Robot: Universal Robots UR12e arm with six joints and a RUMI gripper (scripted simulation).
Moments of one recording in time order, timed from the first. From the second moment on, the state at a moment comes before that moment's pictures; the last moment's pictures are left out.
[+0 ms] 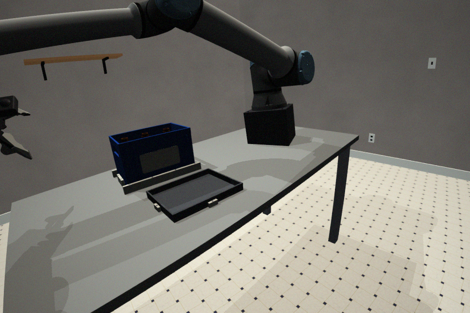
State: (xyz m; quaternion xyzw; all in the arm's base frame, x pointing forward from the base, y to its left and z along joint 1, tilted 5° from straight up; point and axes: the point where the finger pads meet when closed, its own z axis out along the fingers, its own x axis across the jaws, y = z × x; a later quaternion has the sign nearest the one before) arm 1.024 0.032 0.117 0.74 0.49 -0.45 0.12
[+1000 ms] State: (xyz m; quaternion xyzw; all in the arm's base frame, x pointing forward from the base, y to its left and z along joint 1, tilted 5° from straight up) arm 0.945 -0.034 0.128 0.83 0.44 -0.32 0.06
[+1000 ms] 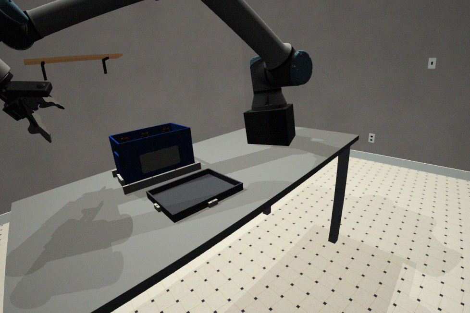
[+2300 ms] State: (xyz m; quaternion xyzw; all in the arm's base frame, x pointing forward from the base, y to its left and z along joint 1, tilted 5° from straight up) arm 0.731 -0.064 0.112 0.91 0.40 -0.09 0.04
